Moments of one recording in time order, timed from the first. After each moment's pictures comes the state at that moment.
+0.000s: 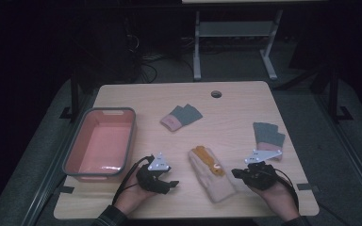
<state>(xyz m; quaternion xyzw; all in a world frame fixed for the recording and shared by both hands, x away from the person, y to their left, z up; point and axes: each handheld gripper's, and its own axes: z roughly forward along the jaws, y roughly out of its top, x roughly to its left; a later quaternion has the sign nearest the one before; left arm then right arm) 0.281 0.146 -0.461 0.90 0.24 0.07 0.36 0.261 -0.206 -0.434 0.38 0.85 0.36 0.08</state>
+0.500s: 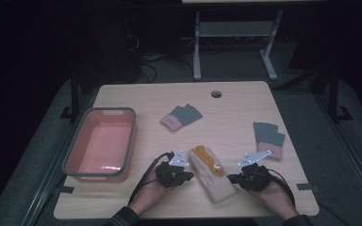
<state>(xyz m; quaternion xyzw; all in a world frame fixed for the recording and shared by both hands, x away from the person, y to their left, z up) 0.289 0.089 -0.454 0.91 0.21 0.04 0.36 0.268 -0.196 -0.450 0.33 0.88 0.34 0.04</state>
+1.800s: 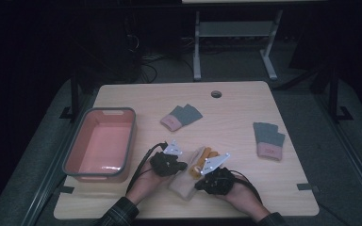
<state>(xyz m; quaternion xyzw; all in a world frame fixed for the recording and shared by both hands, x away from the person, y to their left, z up) 0.318 0.110 -0.451 0.90 0.24 0.05 0.36 0.268 -0.099 -0.452 0.22 0.91 0.37 0.00</state>
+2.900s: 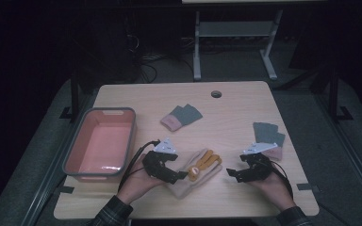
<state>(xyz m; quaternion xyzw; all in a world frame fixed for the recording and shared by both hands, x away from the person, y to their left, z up) 0.301 0.121 -0.417 0.89 0.24 0.03 0.38 0.298 -0.211 -0.460 0.41 0.83 0.36 0.09</state>
